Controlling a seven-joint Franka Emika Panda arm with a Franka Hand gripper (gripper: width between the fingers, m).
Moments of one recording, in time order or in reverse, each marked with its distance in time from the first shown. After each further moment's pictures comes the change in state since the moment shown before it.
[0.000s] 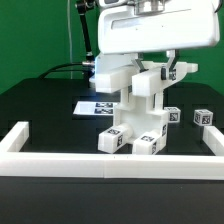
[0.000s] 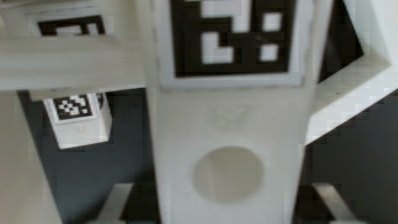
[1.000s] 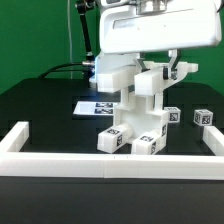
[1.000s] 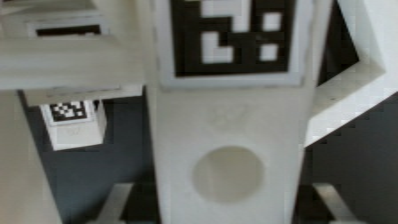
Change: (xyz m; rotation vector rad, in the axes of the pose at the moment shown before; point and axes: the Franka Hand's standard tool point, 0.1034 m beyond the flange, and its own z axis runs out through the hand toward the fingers) arm -0.003 -0.002 -0.001 0.002 0.000 -0.012
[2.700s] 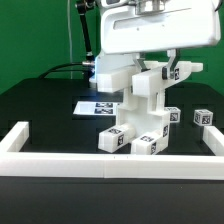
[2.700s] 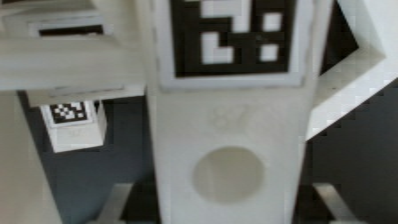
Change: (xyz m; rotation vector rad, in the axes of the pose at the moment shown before) arm 0.001 0.000 0.000 0.003 0.001 0.072
